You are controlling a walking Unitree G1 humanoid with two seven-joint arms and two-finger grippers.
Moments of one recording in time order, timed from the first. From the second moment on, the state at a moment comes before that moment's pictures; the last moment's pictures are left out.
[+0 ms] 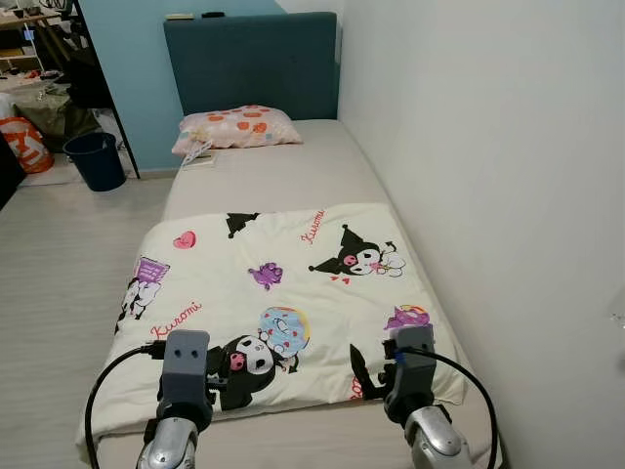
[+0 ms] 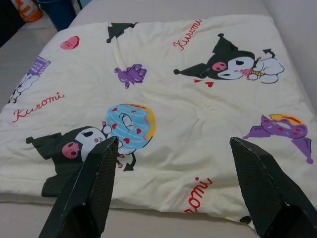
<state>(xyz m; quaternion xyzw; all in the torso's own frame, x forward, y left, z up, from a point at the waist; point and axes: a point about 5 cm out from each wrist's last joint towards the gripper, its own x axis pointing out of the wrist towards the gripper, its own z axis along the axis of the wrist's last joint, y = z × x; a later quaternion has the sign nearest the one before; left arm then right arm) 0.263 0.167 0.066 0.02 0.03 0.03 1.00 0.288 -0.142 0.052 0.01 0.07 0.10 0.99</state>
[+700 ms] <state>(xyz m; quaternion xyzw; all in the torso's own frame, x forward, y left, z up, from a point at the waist) 0.261 0.176 0.065 0.02 0.04 0.05 1.00 0.288 -0.142 0.051 0.03 0.07 0.11 0.99</state>
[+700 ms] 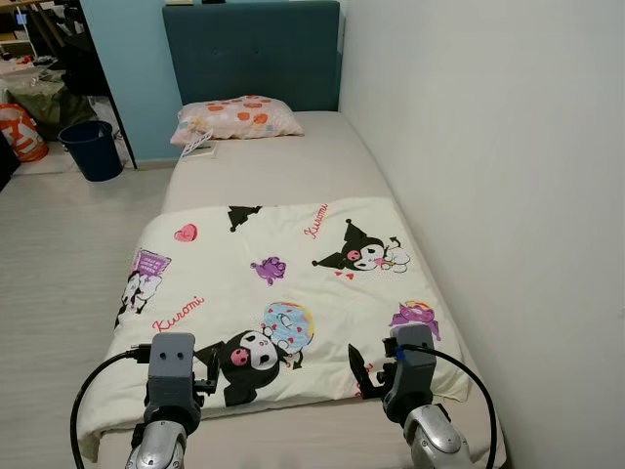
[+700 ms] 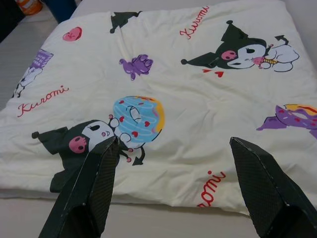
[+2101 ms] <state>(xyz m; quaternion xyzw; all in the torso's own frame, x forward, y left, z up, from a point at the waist) 0.257 0.183 0.061 0.03 0.04 0.07 1.00 0.294 -0.141 0.056 0.03 0.07 0.12 0.99</state>
